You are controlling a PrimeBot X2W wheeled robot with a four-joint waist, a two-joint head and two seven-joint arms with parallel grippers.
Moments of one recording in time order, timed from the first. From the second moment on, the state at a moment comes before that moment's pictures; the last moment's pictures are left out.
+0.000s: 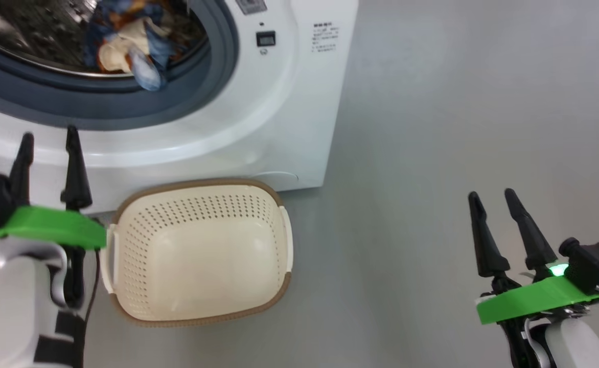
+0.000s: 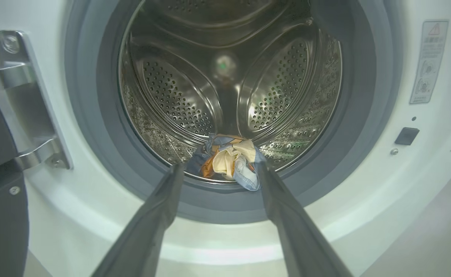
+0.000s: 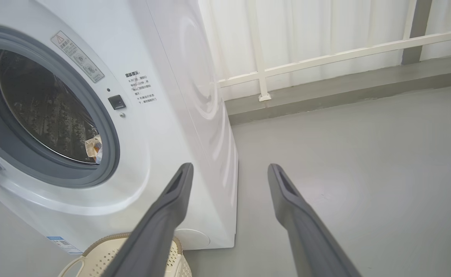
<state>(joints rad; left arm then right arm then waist) -0.66 0.19 0.03 0.68 -0.32 -0.13 -0.26 -0.16 -0.12 0.11 0.16 0.43 0.13 -0.26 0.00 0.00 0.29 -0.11</state>
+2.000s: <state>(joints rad) -0.16 0.12 0.08 0.32 -0.26 -0.13 -0.26 -0.02 -0.16 0.03 0.15 0.43 0.13 -0.26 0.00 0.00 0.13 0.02</state>
